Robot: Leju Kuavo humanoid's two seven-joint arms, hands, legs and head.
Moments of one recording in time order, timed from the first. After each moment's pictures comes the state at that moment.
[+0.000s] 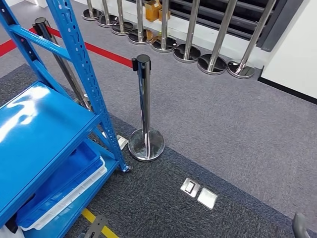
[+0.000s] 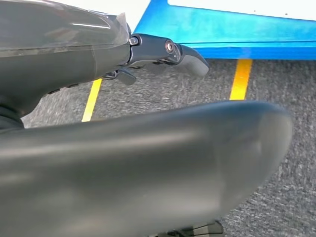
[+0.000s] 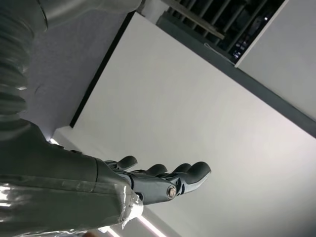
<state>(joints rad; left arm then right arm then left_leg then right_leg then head) -0.07 -0.21 0.93 -0.20 -1.22 0.32 -0.34 0.57 0.23 -0.17 -2.12 0.63 -0.56 -0.63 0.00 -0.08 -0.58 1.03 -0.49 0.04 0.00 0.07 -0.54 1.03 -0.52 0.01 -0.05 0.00</state>
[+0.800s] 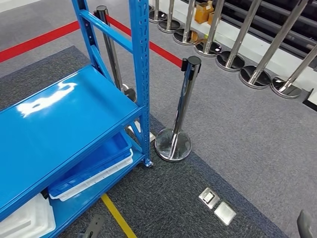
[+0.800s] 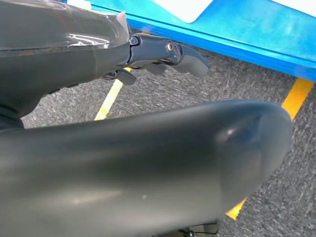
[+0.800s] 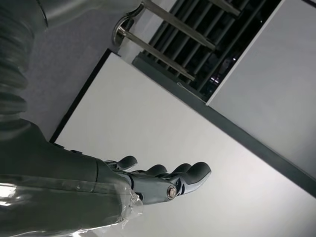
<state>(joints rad) -0.07 -0.21 0.96 -0.20 -1.17 0.32 -0.35 0.52 0.28 -0.22 -2.09 0.60 -0.54 -0.65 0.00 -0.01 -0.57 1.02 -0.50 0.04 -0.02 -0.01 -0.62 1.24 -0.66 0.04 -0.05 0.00</state>
